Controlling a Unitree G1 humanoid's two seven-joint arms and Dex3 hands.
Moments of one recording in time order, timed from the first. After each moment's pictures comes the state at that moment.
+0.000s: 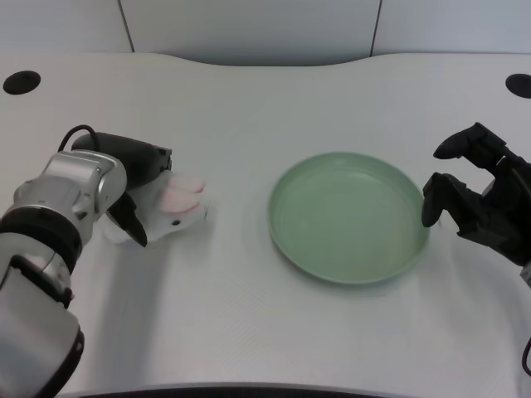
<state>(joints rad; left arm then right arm) -1.04 0.28 -0.69 1.30 0.83 -0.15 -0.14 -0.53 -0.11 -0.26 0.82 0.37 -0.20 0.74</state>
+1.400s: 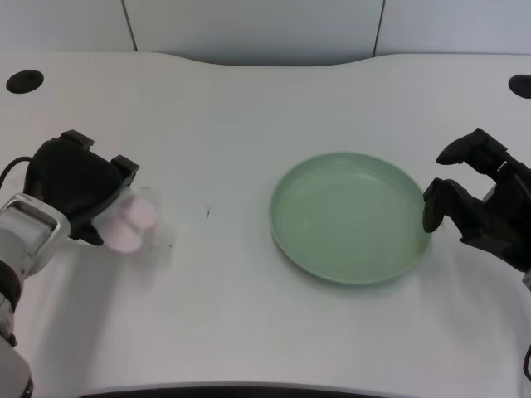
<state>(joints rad) -0.92 0.41 -0.84 1.34 1.00 -0.27 0.56 -0.50 -0.11 -0.26 0.78 0.39 -0.17 0.74</state>
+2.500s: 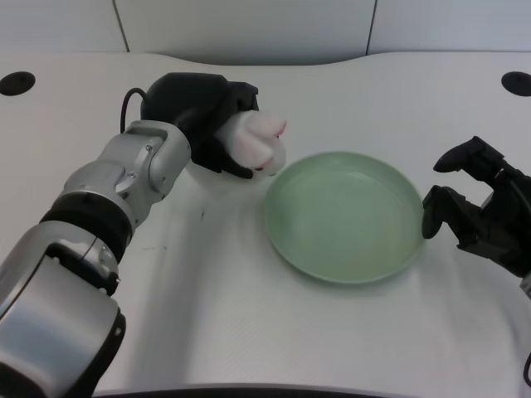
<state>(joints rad) -1.09 0.15 -0.53 1.26 0.67 -0.32 0.21 -0.52 -0.11 -0.26 0.86 0.37 -0.22 0.75</state>
